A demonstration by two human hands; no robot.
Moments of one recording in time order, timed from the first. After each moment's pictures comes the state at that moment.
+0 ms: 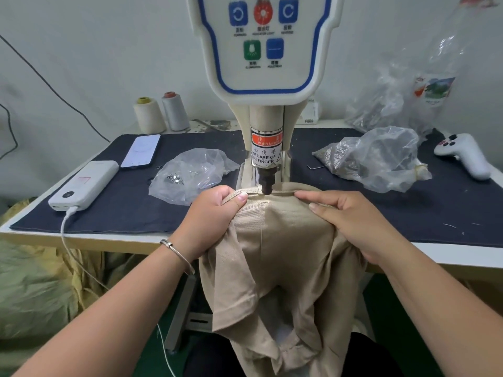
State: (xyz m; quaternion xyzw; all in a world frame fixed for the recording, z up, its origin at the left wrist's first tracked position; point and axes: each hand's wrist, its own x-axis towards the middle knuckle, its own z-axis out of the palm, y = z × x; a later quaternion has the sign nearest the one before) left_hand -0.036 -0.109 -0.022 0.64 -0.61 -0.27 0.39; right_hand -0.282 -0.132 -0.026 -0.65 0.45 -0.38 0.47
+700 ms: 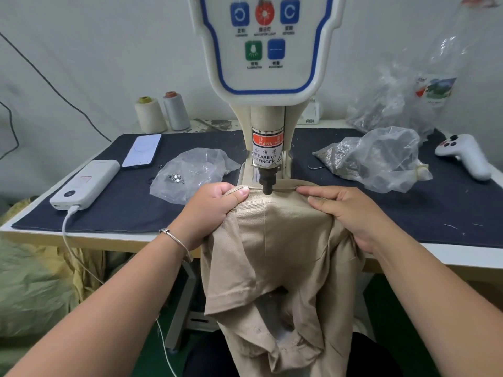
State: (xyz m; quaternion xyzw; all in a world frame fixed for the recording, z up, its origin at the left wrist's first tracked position) left_hand -0.029 -0.125 -0.024 0.61 -0.57 -0.38 0.40; right_hand -0.281 -0.150 -0.030 -0.57 0.47 -0.39 0.55
